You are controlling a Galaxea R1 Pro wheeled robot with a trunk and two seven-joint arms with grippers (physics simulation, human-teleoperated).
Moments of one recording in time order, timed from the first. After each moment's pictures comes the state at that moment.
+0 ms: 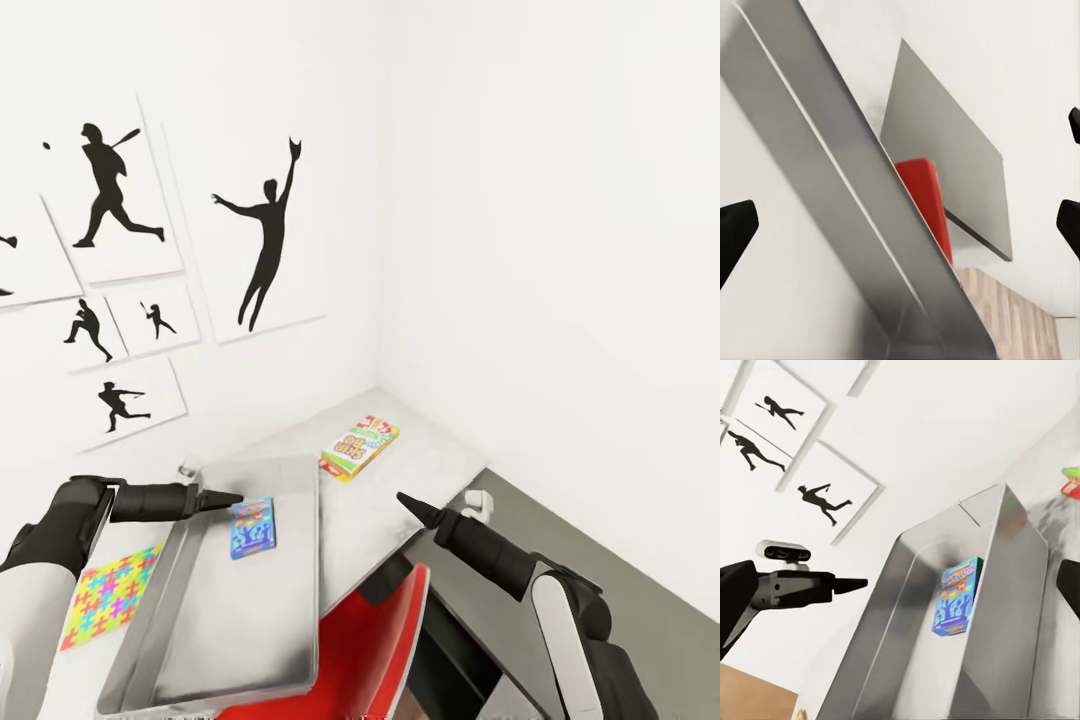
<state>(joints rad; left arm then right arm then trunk) -0.80 0.29 0.30 -0.72 -0.39 0.79 -1.56 -0.24 0.10 -0.14 -1.58 -0.52 0.78 0.63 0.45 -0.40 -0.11</state>
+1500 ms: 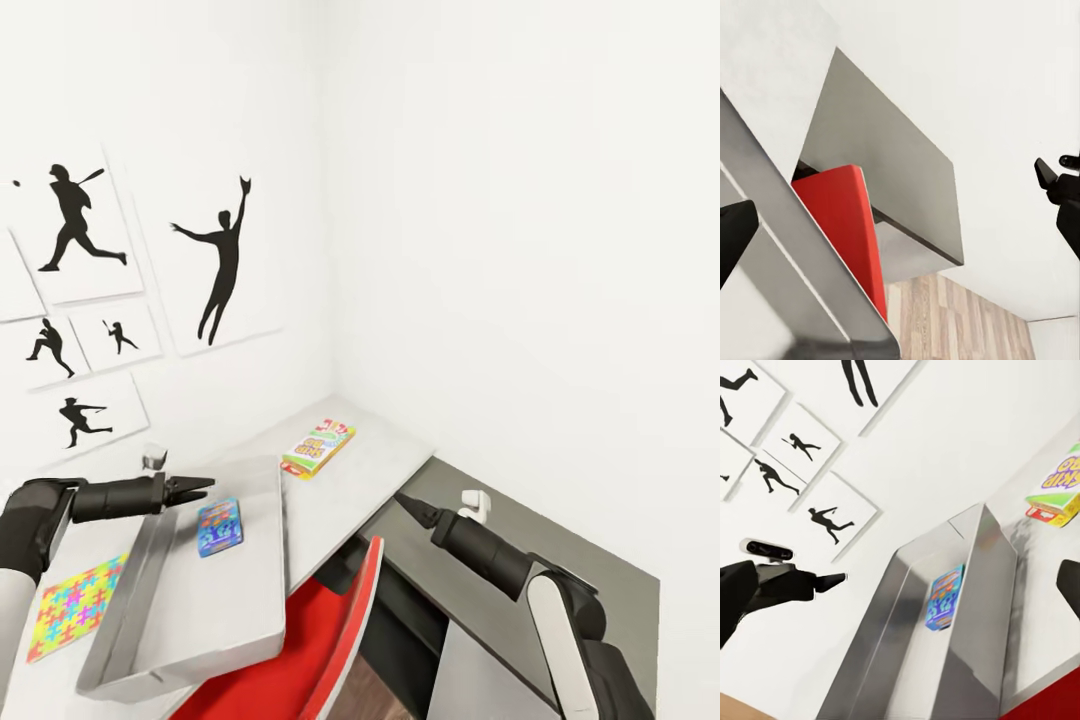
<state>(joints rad) -0.79 0.38 0.32 -0.72 -0.24 0.87 -1.56 -0.24 0.11 -0.12 -1.56 -0.51 0.75 0.63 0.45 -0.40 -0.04</state>
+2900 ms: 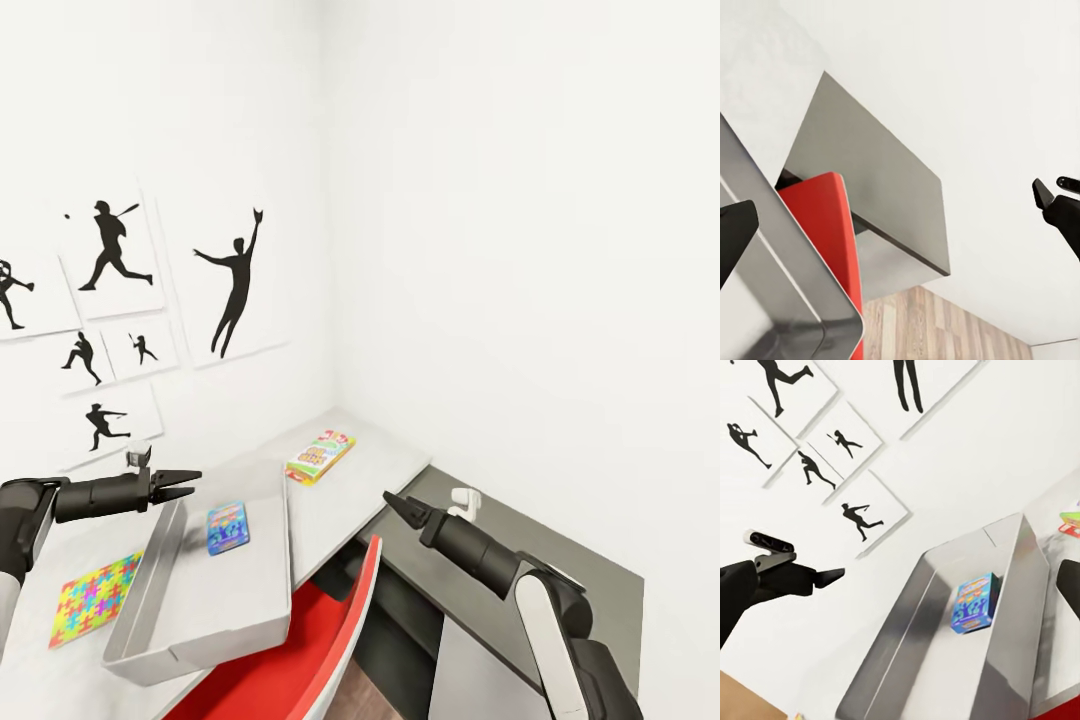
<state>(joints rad) -0.80 0.41 0.36 -0.72 -0.23 0.91 -1.56 -0.24 0.11 -0.07 -1.56 -0.51 0.69 0.63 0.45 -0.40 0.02</state>
